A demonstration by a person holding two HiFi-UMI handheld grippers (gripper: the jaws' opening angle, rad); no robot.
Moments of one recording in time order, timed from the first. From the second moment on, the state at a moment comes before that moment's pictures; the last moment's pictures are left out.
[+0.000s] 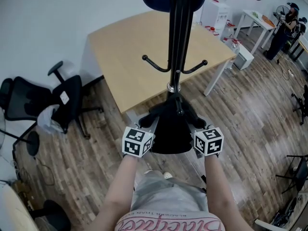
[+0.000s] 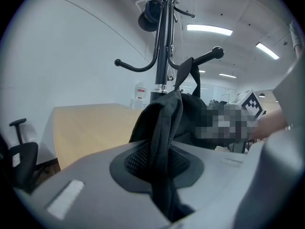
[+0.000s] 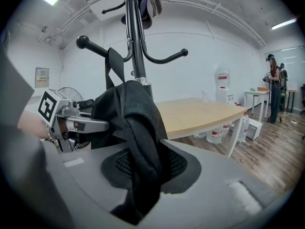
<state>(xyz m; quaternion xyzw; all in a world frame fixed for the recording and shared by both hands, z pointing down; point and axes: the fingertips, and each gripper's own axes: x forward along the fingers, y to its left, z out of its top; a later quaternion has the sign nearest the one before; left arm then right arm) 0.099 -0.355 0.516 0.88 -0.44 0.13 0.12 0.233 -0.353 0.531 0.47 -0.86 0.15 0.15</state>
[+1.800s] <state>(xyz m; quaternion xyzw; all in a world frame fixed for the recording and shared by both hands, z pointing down) 0.014 -0.278 0.426 0.89 -0.45 0.08 0.05 0.142 -0.277 0.453 0.49 -0.86 0.09 0.13</state>
